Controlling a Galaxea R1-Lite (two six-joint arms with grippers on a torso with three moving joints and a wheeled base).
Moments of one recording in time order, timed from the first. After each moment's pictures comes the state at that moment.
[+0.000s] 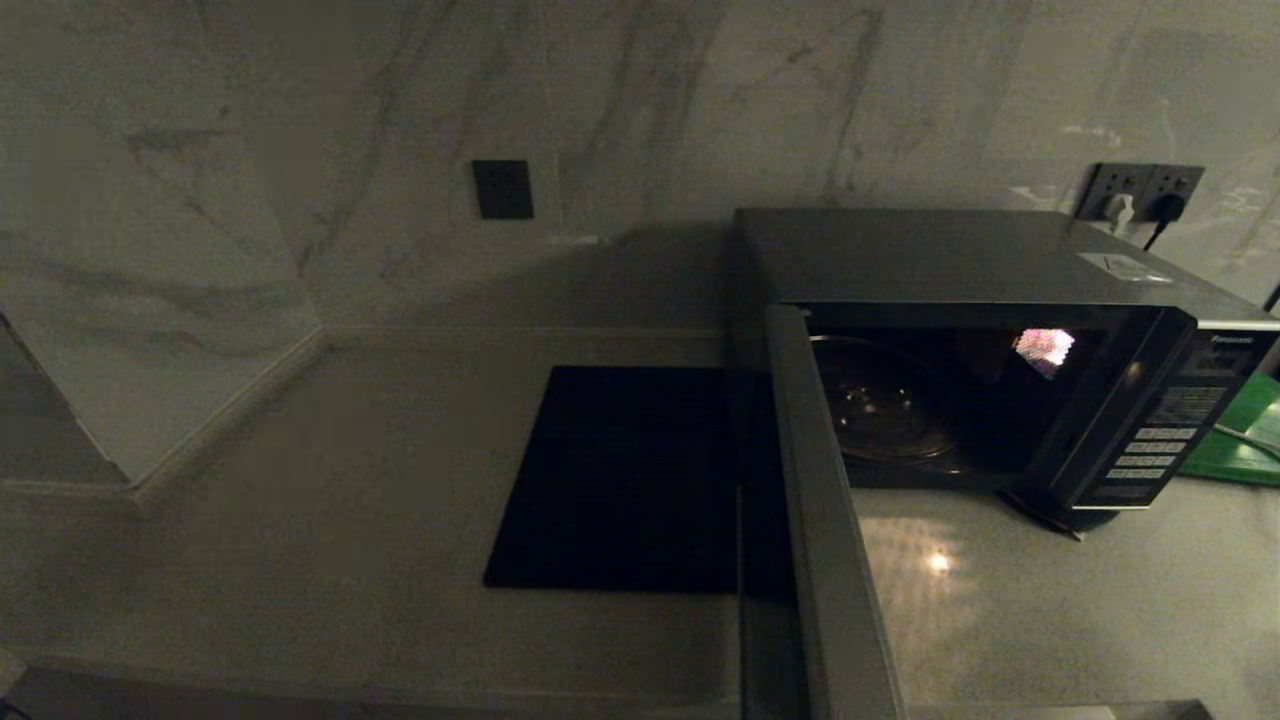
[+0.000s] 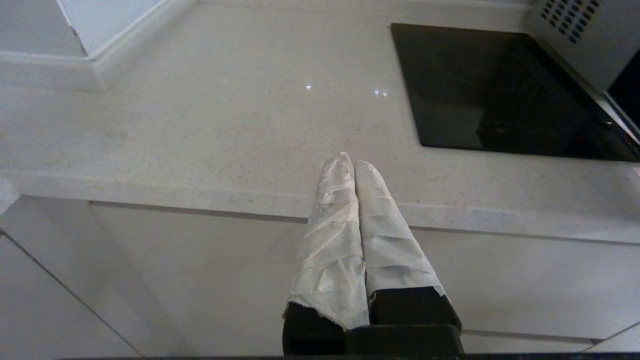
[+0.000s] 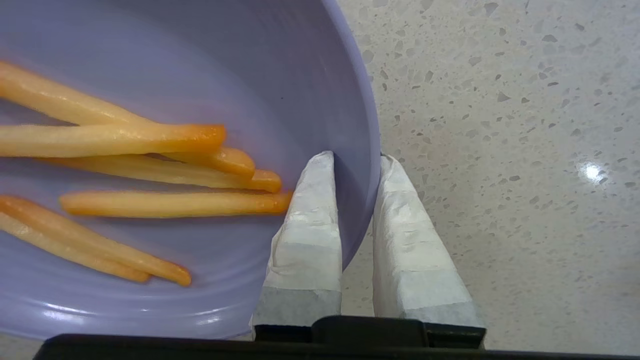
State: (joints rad) left arm 0.00 0.00 0.00 -0.01 0.02 -0.07; right arm -1.27 2.20 -1.28 0.57 -0.02 0.38
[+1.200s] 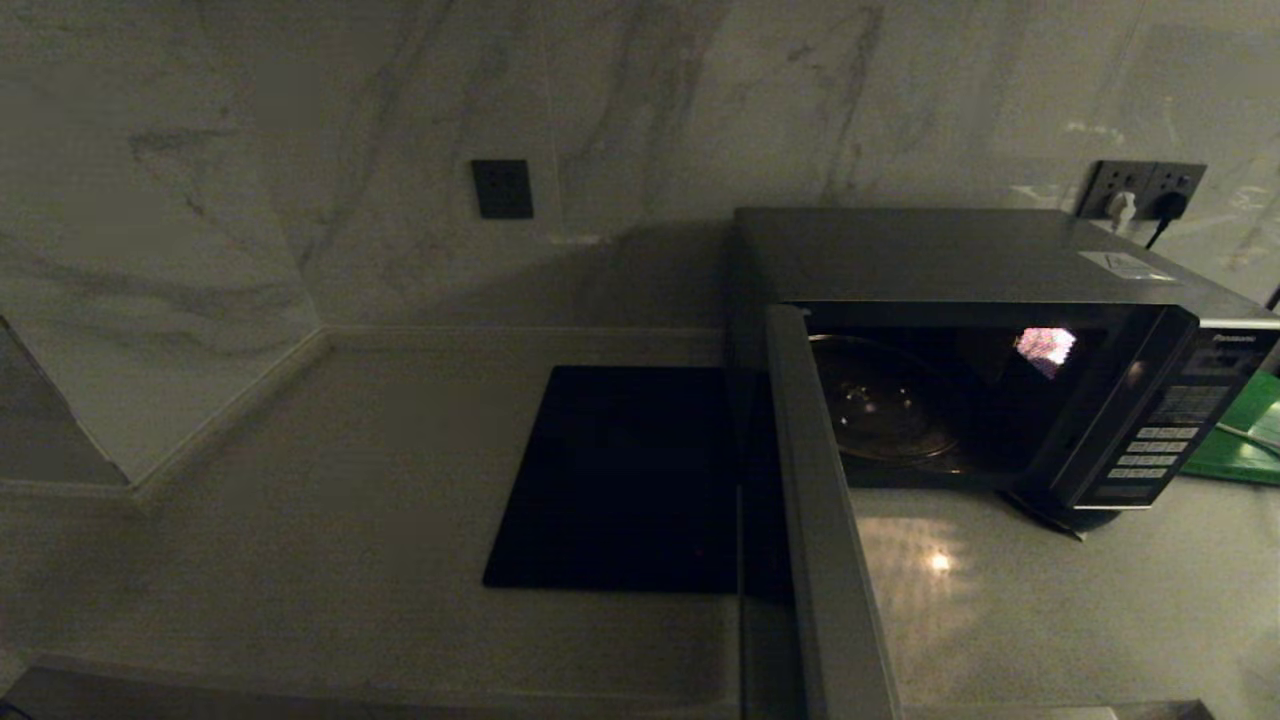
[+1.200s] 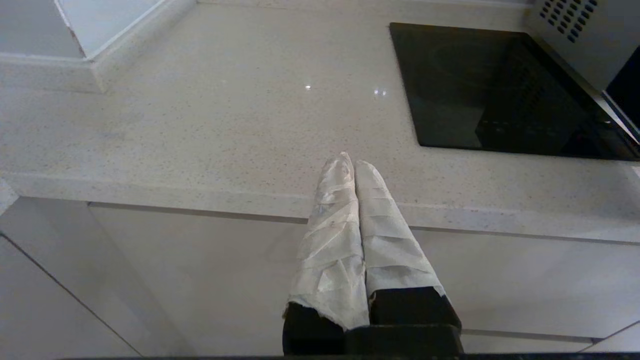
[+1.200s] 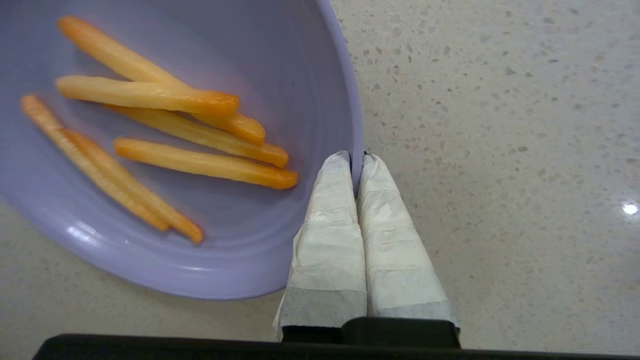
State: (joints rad) left arm 0.00 0.00 0.00 -0.01 0.02 -0.07; right arm -1.29 2.05 -1.23 0.57 0.04 0.37
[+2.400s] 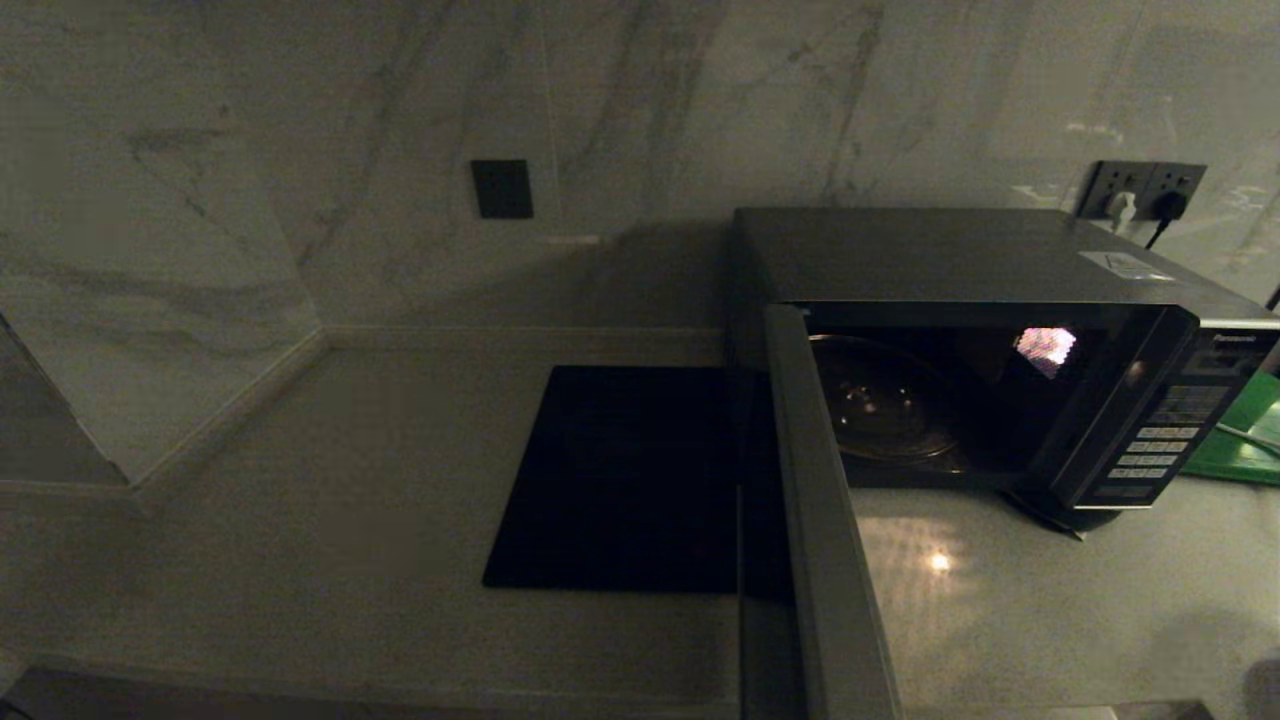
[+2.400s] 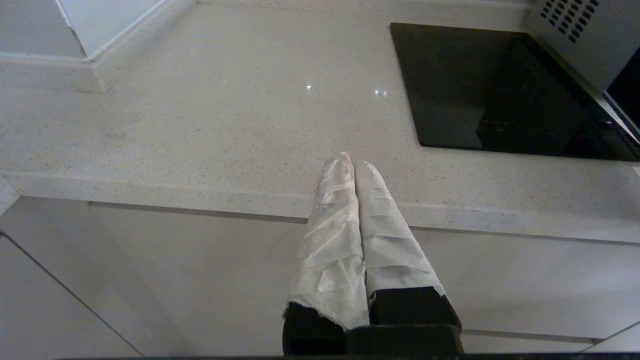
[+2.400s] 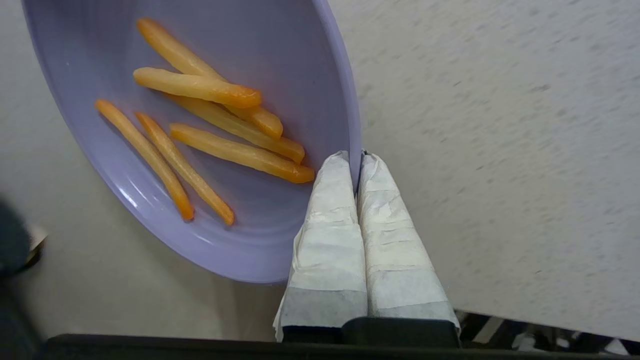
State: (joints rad) left arm 0.00 0.00 0.00 -0.01 0.02 -0.07; right arm -1.29 1.84 -1.13 0.58 0.15 0.37
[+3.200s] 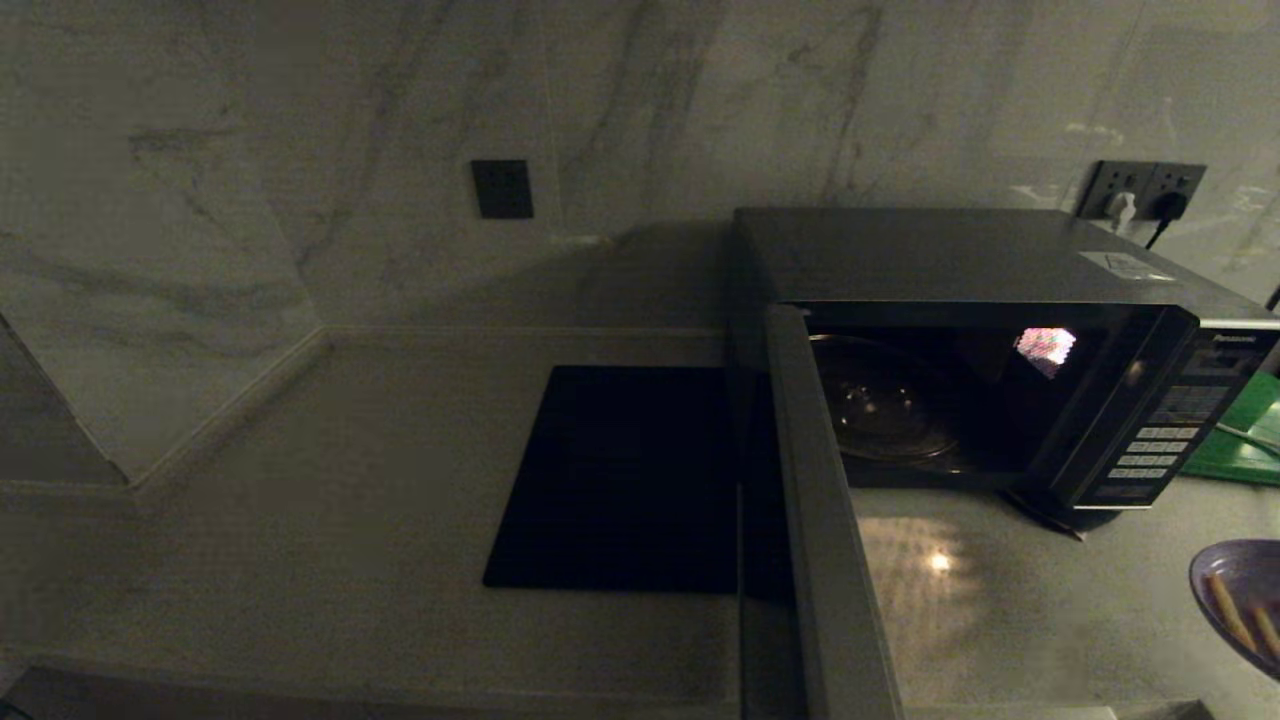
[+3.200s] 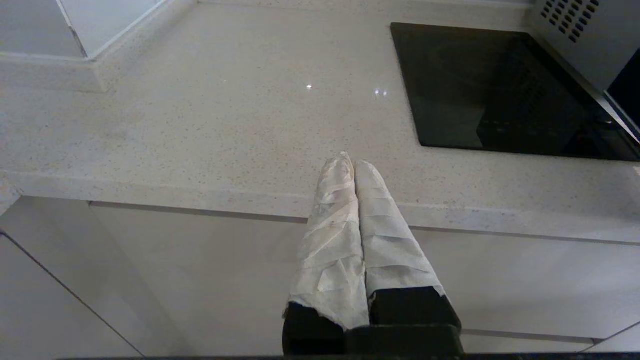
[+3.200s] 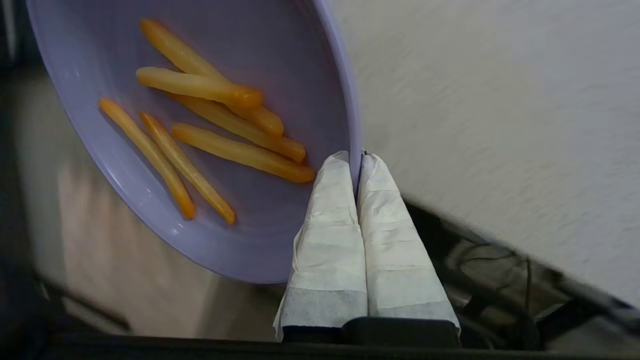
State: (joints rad) left arm 0.00 0.00 0.00 -0.01 0.02 -0.07; right arm -1.05 1.59 -1.07 0.75 0.23 0.26
